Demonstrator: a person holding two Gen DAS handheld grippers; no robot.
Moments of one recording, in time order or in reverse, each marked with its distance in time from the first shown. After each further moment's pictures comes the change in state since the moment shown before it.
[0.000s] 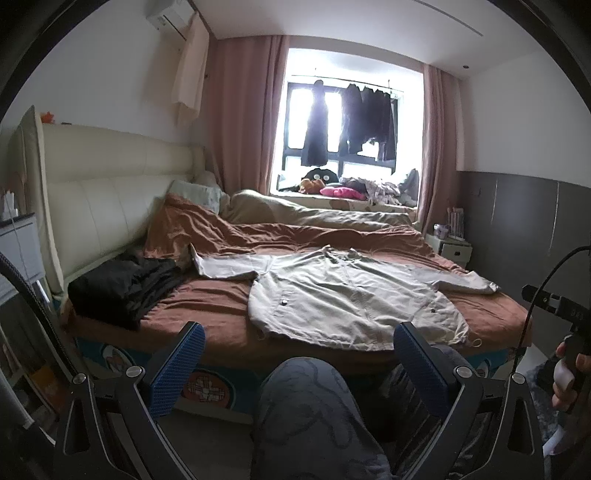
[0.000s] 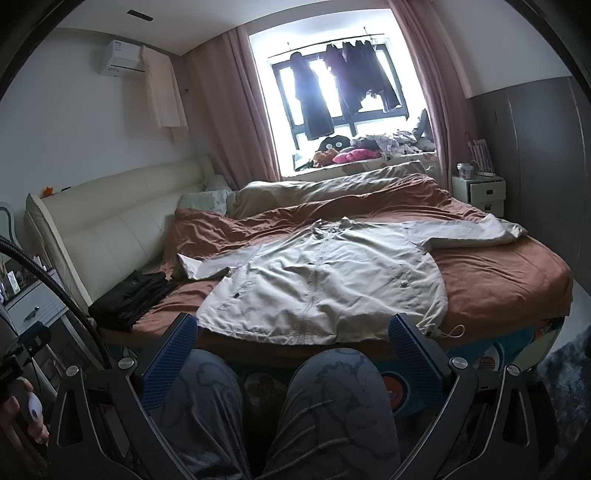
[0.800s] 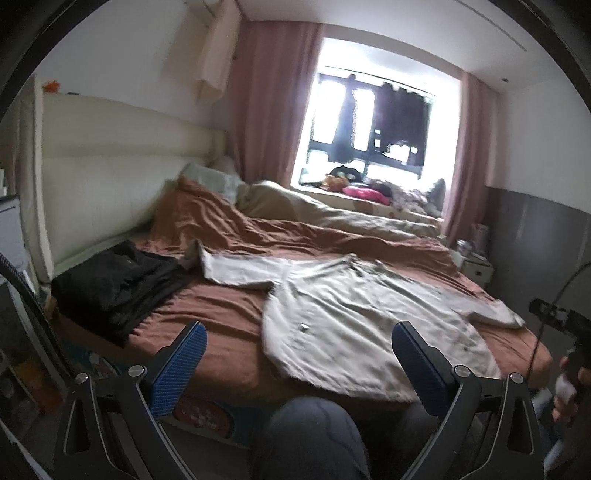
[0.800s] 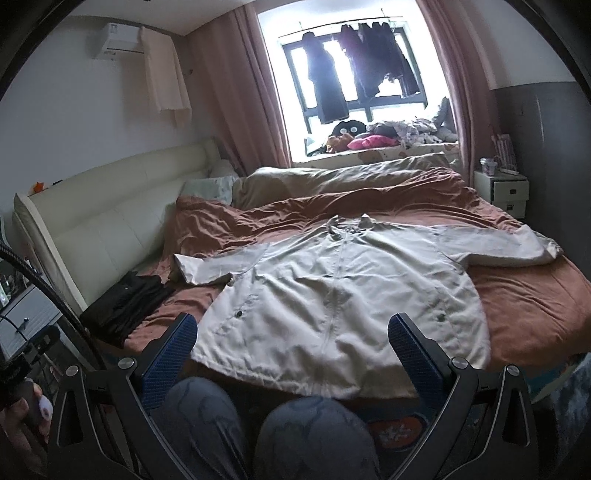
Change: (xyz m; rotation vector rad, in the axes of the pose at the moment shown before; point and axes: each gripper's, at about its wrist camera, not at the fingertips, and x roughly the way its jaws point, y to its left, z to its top) left arm 0.116 0.050 0.049 -0.112 0.019 0.064; right arm 0.122 0.016 0.073 -0.024 0.077 0.035
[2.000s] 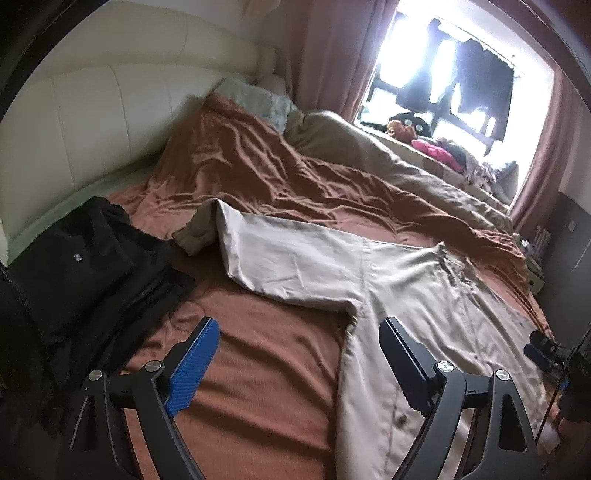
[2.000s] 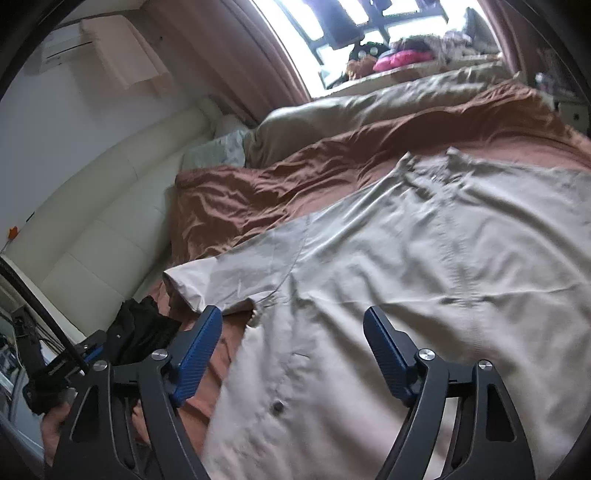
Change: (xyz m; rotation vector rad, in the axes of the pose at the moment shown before) left arm 0.336 0.137 0.084 -0.171 0.305 0.110; right arm 0.357 0.002 0.098 0.207 0.250 0.187
